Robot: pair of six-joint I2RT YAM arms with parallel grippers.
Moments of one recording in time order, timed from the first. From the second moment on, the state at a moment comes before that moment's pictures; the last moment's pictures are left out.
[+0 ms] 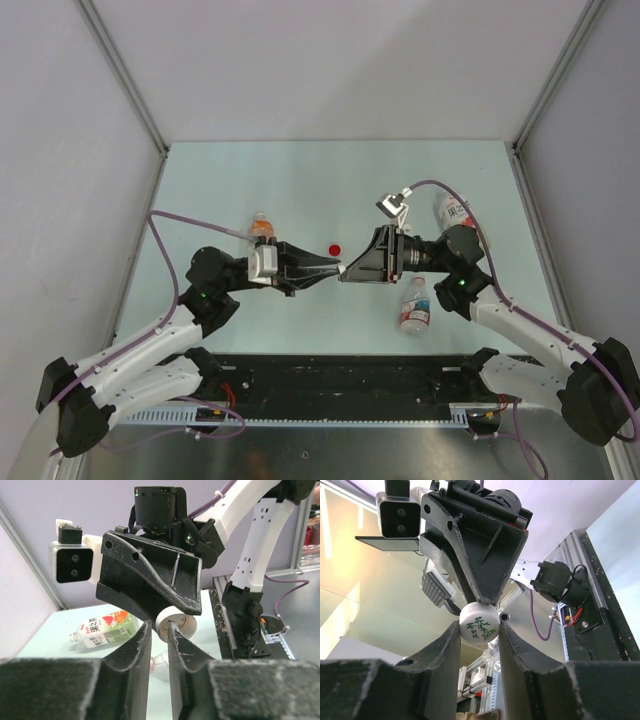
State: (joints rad) left arm -0.75 0.88 0.60 0.66 0.78 -0.02; right arm 0.65 1.05 0.66 0.70 -0.93 1.30
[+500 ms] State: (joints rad) left arm -0.73 0.78 0.49 0.58 0.51 -0.09; right arm 0.40 0.94 0.72 0.13 -0.76 0.93
